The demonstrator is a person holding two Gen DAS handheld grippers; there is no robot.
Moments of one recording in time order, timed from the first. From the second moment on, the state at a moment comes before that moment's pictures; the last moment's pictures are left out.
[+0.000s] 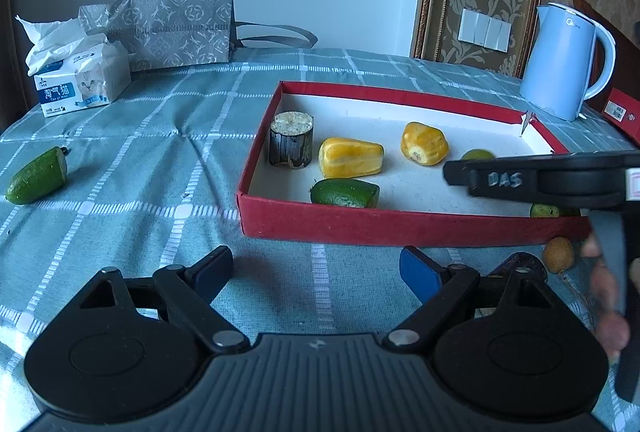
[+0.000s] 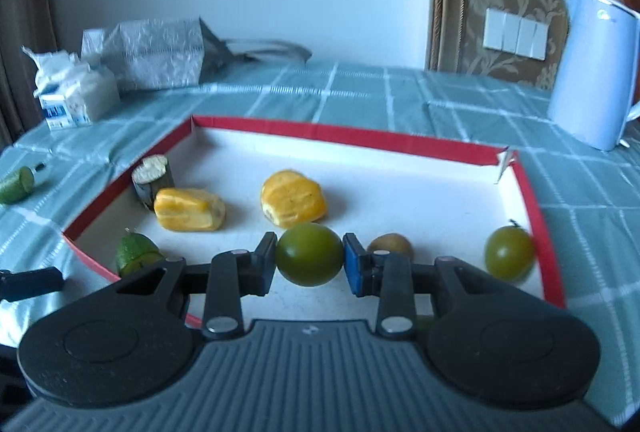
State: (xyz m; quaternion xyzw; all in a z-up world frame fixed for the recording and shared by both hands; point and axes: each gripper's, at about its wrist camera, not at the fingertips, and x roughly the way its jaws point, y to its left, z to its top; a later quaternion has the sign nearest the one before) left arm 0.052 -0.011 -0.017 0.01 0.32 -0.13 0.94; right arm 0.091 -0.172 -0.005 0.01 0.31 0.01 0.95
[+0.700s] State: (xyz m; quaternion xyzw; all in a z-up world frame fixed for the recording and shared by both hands) left arm 0.052 -0.011 -0.017 0.01 0.32 -0.12 0.94; right arm 0.022 -0.200 0.006 0.09 0.22 -0.02 0.97
